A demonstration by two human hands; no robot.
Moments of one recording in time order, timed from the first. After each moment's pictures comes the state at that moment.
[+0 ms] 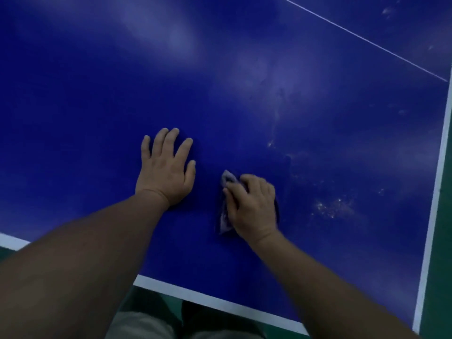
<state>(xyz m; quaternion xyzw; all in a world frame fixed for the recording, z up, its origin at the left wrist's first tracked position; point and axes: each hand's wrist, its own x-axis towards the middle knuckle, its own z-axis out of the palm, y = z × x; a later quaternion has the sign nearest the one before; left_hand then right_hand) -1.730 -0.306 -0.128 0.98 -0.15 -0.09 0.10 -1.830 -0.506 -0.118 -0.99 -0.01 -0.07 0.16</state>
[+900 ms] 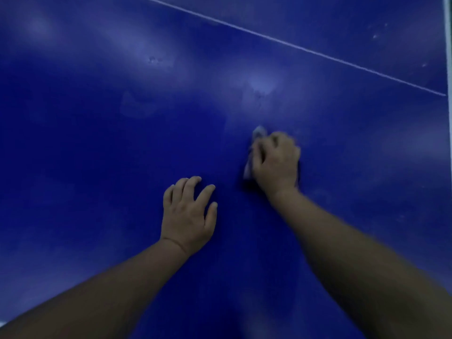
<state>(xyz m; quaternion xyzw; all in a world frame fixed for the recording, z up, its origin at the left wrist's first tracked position) -1.687 -0.309 -0.123 0.96 -0.18 -0.08 0.17 -1.639 -0.536 -0.110 -0.97 0.16 -0.13 0.12</state>
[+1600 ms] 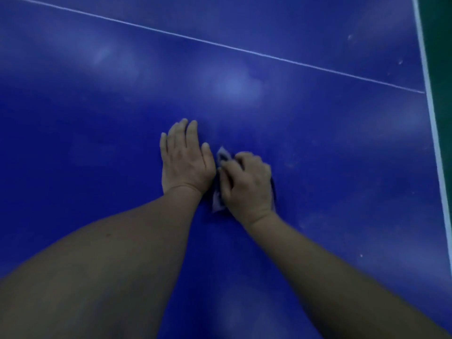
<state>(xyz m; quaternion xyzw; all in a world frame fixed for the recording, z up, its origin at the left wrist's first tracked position) -1.509 -0.417 -0.134 0.96 -0.13 -0.04 0.25 -1.599 -0.525 -0.114 -0.97 0.15 -0.12 0.14</state>
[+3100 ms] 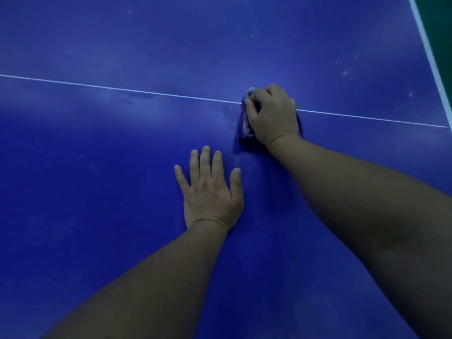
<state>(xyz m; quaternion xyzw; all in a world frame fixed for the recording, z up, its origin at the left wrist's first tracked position) -1.479 -0.540 -0.140 0.97 -0.13 -0.08 0.17 -1.387 -0.731 -0.128 -0.97 0.16 -0.14 0.12</state>
